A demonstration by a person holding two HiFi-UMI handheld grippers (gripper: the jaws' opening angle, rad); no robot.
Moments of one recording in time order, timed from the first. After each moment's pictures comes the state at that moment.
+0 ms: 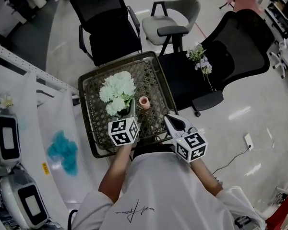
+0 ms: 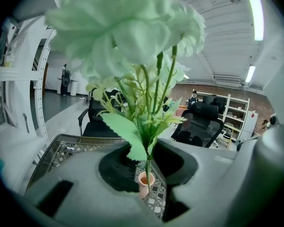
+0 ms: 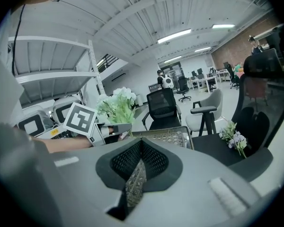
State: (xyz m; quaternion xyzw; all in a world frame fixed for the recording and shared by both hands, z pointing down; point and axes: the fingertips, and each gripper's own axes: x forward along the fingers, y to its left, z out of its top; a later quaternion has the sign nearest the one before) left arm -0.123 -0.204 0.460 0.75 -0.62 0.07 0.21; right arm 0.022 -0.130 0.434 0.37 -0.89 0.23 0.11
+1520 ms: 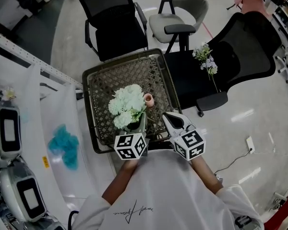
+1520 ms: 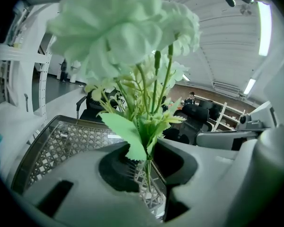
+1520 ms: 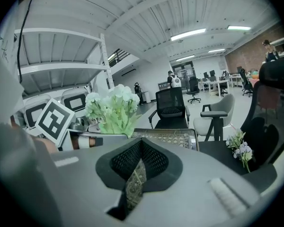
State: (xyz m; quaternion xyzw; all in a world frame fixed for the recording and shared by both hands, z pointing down) left arm -0.087 -0.135 0.470 0.75 -0.60 0.05 0.28; right arm 0.000 -0.128 0.436 0.32 -0.92 0.19 0.14
